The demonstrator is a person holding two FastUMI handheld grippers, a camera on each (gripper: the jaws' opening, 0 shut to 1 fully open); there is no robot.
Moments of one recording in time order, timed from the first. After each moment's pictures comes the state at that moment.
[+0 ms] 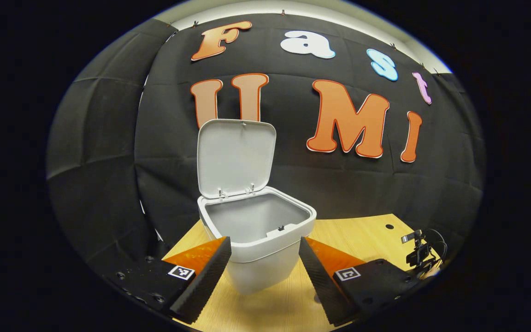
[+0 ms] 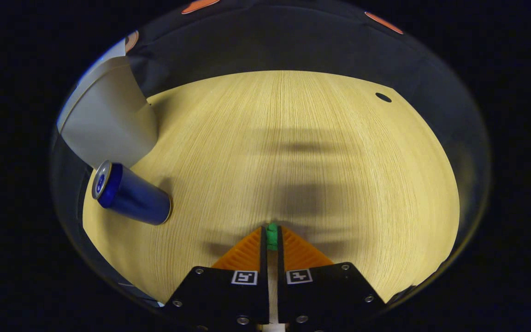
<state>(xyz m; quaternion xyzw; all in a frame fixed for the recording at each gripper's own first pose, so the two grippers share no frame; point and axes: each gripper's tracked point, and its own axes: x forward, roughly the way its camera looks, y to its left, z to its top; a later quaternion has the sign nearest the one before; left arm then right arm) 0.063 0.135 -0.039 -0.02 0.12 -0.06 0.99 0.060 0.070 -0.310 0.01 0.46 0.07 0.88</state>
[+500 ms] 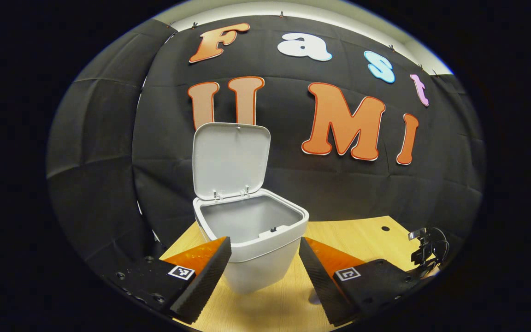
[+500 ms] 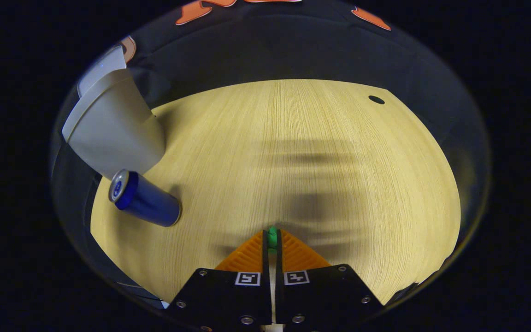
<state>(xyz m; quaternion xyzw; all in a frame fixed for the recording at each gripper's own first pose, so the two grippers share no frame) 0.058 0.124 -0.031 -0.02 0.11 -0.06 0.99 0.128 0.054 -0.243 0.03 0.43 0.08 0.90</state>
